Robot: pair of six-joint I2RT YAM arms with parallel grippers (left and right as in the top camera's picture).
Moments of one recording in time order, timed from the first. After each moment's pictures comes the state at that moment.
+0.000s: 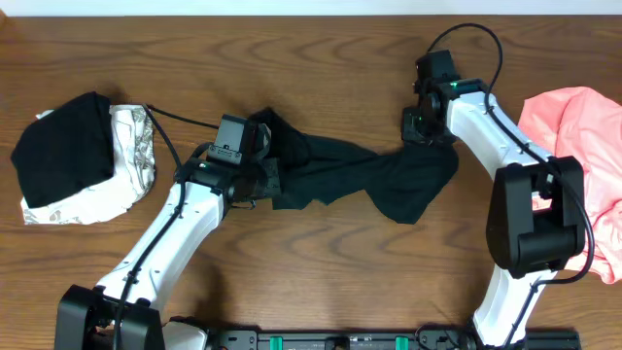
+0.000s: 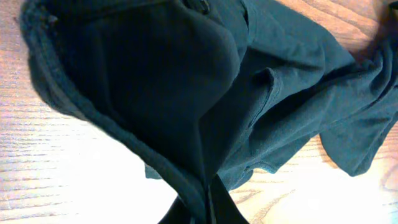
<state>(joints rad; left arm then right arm) -0.30 1.46 0.93 -0.61 0.26 -0.43 0.19 2.03 1.47 -0.76 0.01 0.29</state>
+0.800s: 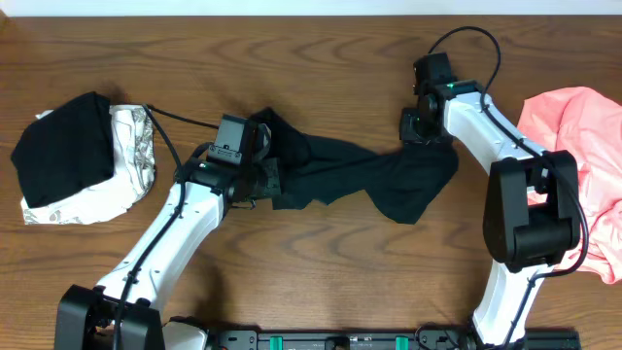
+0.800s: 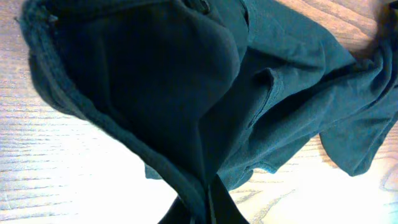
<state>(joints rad) -0.30 1.46 0.93 -0.61 0.26 -0.43 0.19 2.06 1.47 -0.74 0.01 0.32</state>
